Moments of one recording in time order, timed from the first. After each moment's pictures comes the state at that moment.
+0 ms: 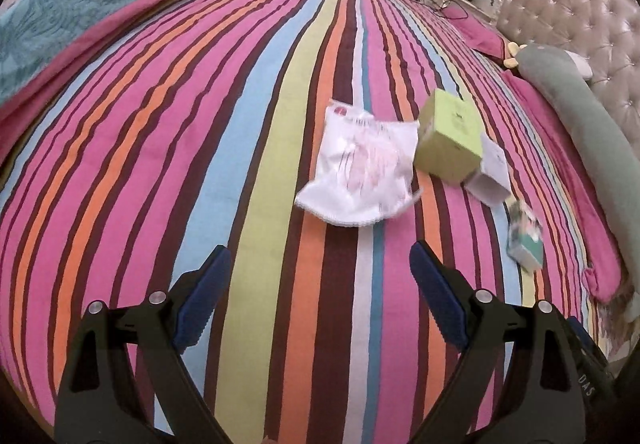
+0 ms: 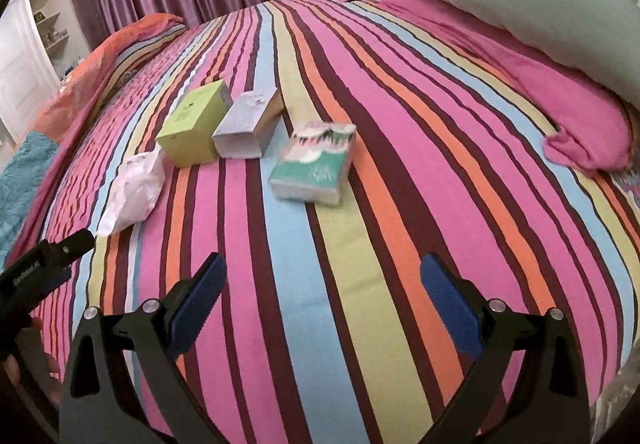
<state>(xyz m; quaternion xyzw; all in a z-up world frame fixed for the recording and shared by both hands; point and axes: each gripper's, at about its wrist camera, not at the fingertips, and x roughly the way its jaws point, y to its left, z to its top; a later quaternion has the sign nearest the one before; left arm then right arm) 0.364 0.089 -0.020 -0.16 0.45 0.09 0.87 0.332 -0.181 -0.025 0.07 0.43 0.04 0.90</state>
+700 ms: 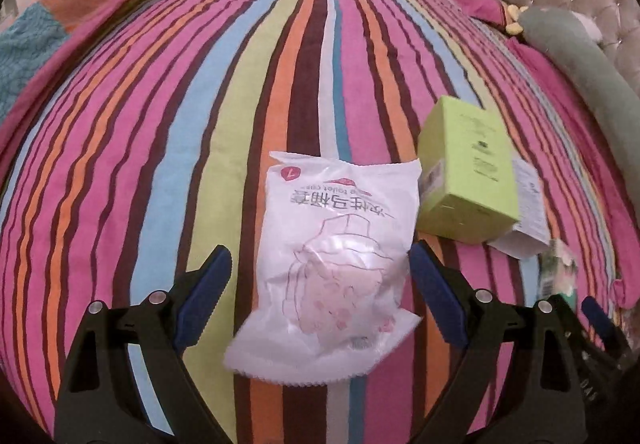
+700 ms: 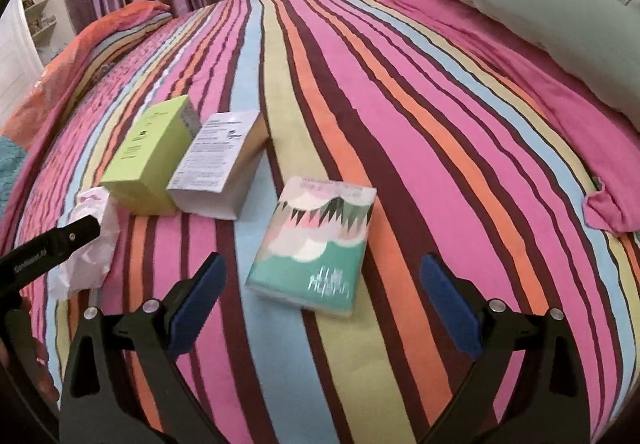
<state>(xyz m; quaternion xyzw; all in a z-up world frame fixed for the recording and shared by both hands) 0.469 0.076 -0.041 -0.10 0.49 0.07 0.86 0.408 -0.168 -0.039 0.04 0.45 0.02 0.89</state>
